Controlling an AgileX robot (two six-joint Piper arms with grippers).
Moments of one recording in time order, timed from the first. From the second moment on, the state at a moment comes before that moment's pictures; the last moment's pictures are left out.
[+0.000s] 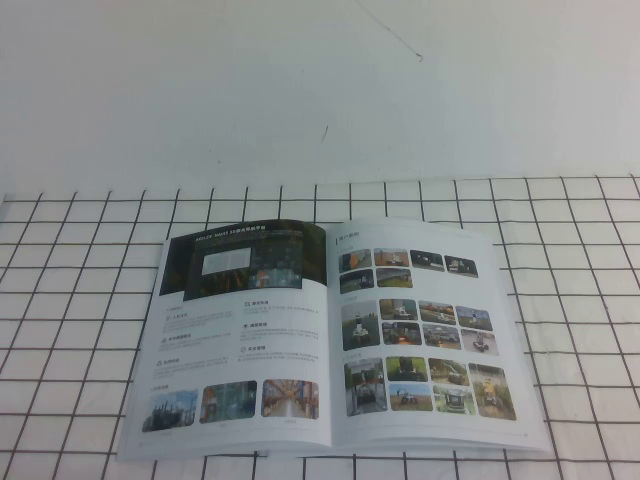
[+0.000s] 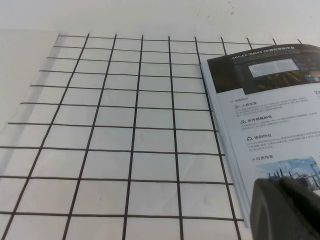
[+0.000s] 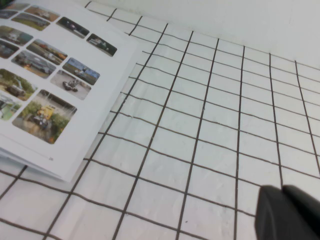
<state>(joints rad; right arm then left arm) 0.14 -0.01 0.03 -0.11 0.44 -0.12 -0.12 -0.01 0.02 0.13 0.37 -0.27</state>
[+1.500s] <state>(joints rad) 0.14 -0.01 0.03 -0.11 0.07 -0.12 -0.12 -0.01 0.03 0.10 0.13 -0.27</state>
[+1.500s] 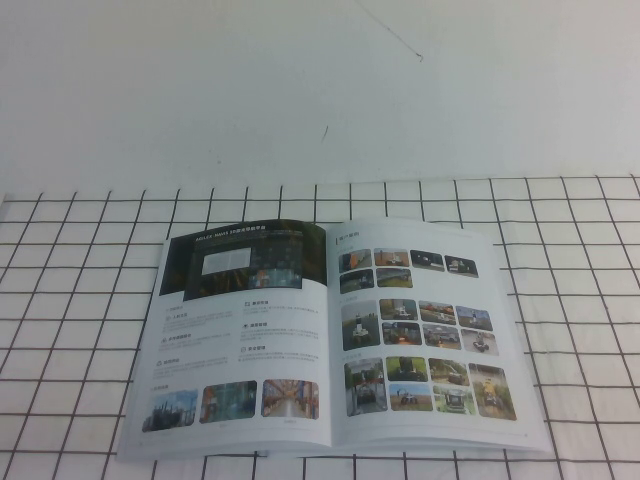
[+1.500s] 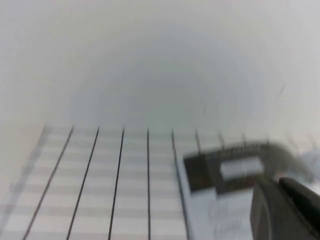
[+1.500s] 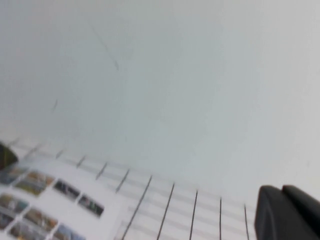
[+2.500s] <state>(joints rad) 0.14 -0.01 -0.37 0.01 -0.63 -0.07 -0.12 -0.02 -0.28 0.05 -0.70 -0.35</state>
